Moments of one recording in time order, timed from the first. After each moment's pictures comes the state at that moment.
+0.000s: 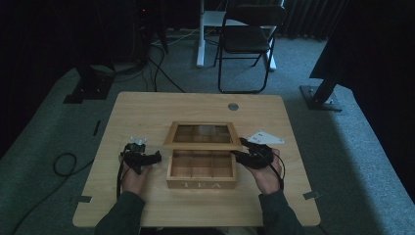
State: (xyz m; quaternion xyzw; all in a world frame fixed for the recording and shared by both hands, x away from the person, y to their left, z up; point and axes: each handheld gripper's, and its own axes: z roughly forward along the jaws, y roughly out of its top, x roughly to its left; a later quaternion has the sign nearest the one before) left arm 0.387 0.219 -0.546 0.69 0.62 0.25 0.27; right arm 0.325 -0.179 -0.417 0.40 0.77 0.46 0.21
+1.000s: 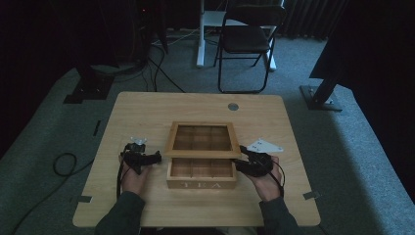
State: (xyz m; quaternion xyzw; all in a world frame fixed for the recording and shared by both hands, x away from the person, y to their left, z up) left arm 0.387 0.219 -0.546 0.69 0.62 0.25 0.27; right arm 0.312 -0.180 -0.435 0.39 0.77 0.46 0.20
